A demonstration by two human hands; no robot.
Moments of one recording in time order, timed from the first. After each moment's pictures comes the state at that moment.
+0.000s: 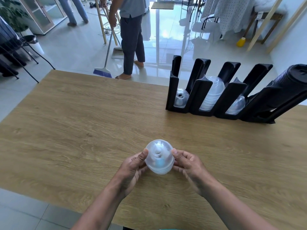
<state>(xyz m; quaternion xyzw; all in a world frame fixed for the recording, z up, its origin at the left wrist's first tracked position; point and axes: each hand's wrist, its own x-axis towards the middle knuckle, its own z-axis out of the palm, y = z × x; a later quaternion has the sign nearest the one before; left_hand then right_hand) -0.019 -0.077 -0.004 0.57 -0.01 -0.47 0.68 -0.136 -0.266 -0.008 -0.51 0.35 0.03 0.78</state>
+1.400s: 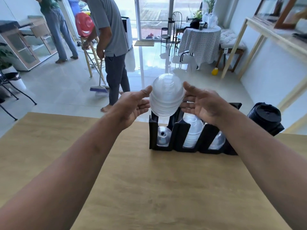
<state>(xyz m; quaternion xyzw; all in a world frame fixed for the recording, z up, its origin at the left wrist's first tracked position) 0.157 -0.279 0.189 0.64 -0.17 -0.36 0.65 0.009 -0.466 0.196 -0.63 0.25 -0.13 0.73</state>
